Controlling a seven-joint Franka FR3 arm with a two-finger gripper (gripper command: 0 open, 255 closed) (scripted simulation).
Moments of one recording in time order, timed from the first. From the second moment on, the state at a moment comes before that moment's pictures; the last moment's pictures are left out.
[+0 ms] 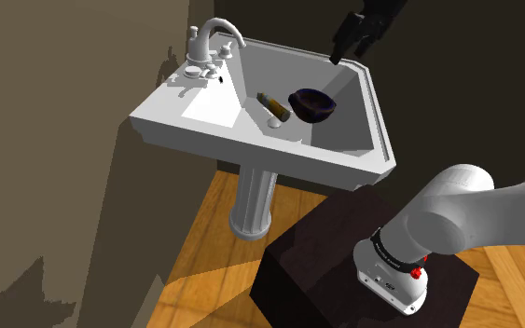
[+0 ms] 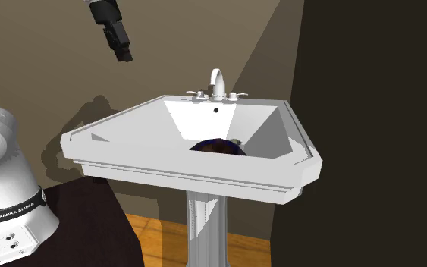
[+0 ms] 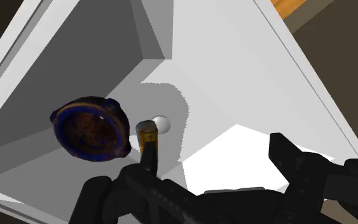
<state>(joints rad) 0.00 -0.78 0.00 -2.26 -0.02 1.72 0.05</state>
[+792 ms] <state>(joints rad) 0.00 -0.46 -0.10 -2.20 0.00 1.91 -0.07</state>
